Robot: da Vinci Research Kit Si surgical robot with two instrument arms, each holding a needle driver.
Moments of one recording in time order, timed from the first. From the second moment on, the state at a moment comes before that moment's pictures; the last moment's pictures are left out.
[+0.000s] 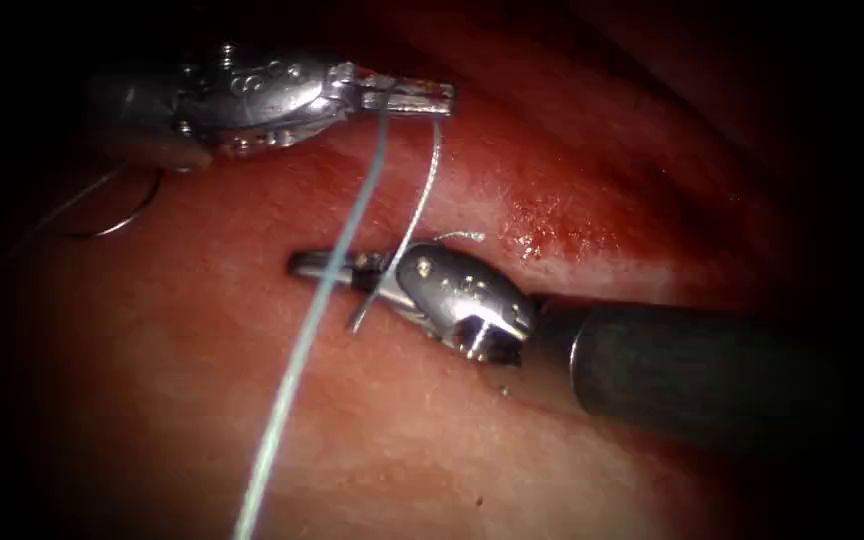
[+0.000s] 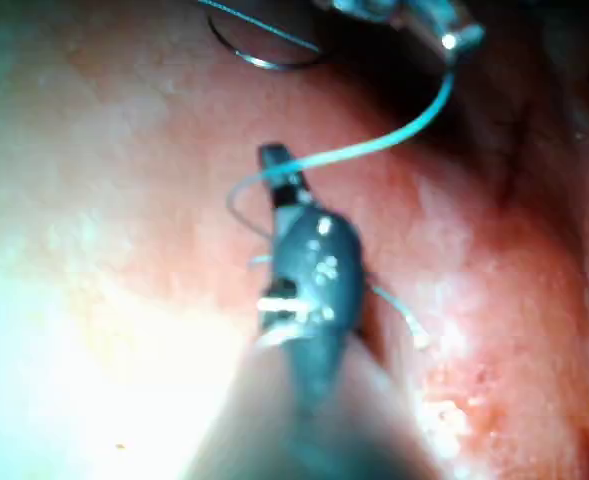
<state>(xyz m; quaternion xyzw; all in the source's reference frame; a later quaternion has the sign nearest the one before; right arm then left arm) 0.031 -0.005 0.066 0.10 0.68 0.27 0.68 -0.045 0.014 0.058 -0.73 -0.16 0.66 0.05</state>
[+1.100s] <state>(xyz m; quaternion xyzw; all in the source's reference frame) 0.027 -0.004 0.062 0.10 0.76 0.31 0.56 -0.039 0.008 0.068 -0.69 -0.14 0.70 0.06</state>
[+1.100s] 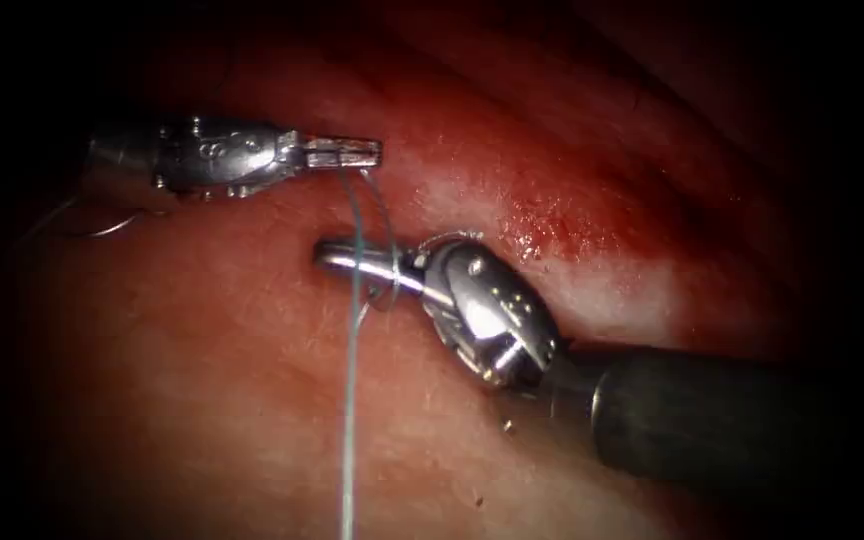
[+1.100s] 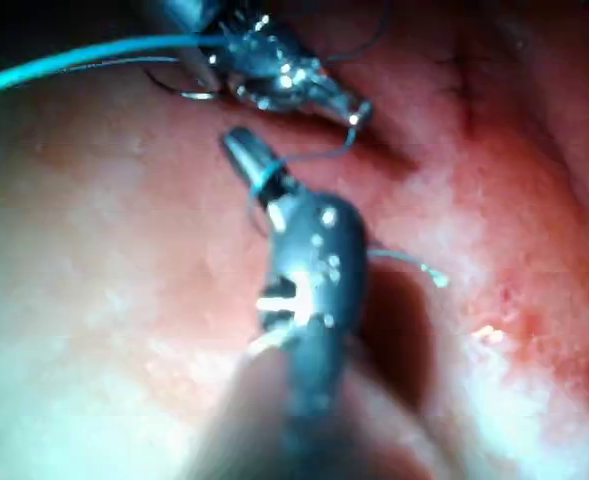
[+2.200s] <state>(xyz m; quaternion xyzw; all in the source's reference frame) 0.024 -0.005 0.064 0.15 0.59 0.61 0.50 -0.040 0.001 0.066 -0.70 -0.14 0.69 0.06</state>
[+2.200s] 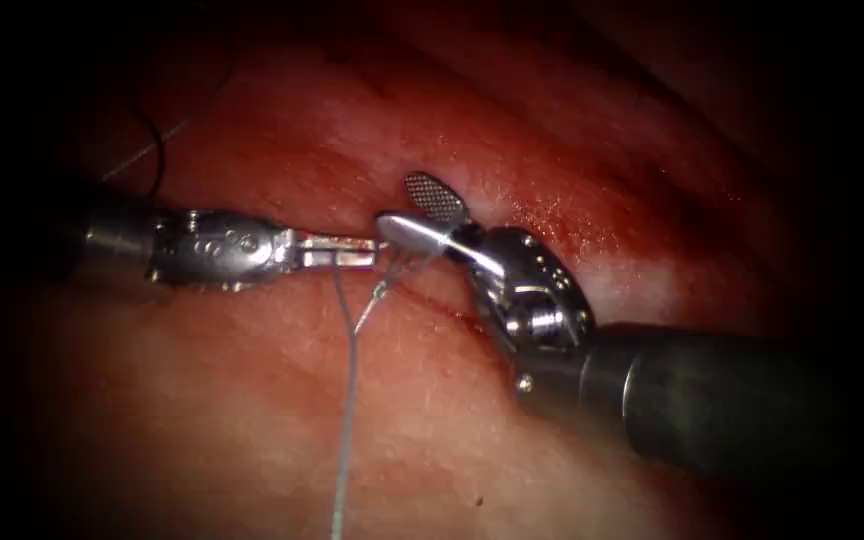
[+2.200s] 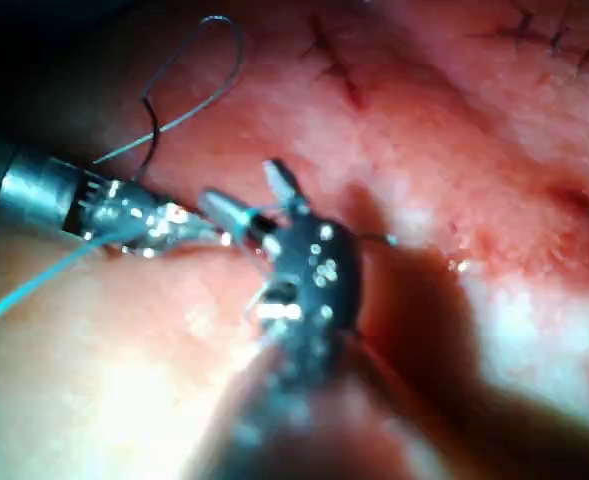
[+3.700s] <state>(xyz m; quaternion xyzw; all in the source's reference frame) 0.023 -0.011 0.075 0.33 0.43 0.83 0.14 -0.043 -0.001 0.067 -0.70 -0.13 0.70 0.03</state>
